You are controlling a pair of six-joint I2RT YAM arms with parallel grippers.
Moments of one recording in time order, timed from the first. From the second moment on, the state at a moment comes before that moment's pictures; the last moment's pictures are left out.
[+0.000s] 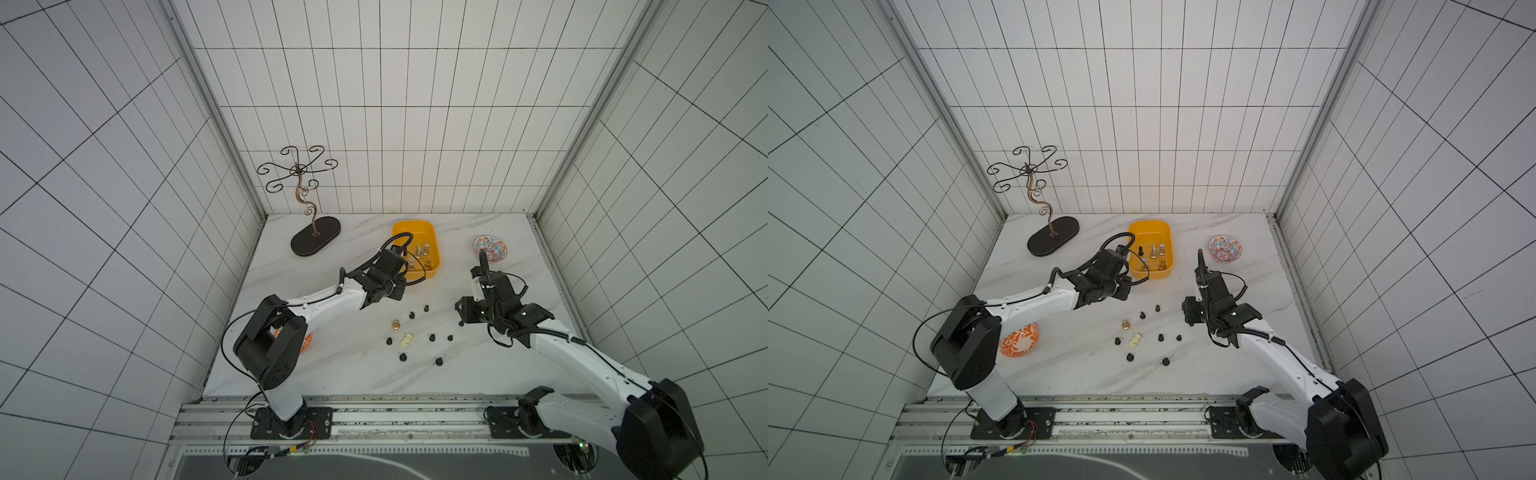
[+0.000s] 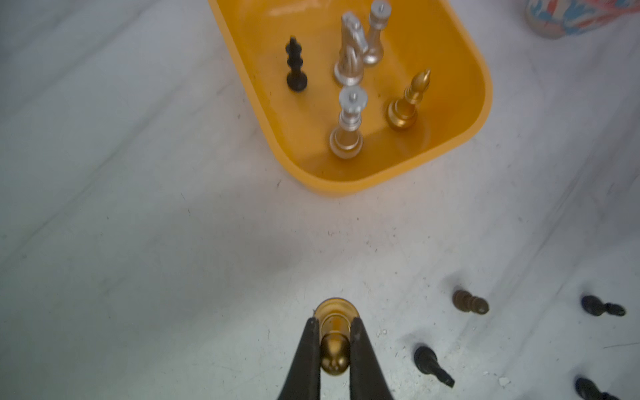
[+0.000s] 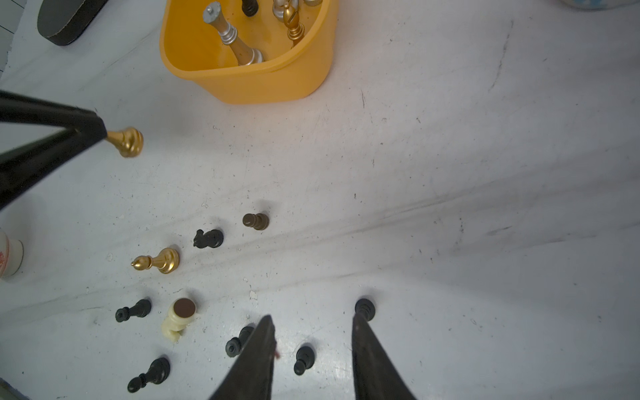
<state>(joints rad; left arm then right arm) -0.68 1.70 1.21 -0.33 -0.12 -0.28 0.47 1.12 0.69 -0.41 -0.04 0.39</state>
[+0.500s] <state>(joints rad) -0.60 1.99 1.63 -0.29 -0.16 -0.15 0.47 1.12 0.69 -0.44 -0.05 0.39</state>
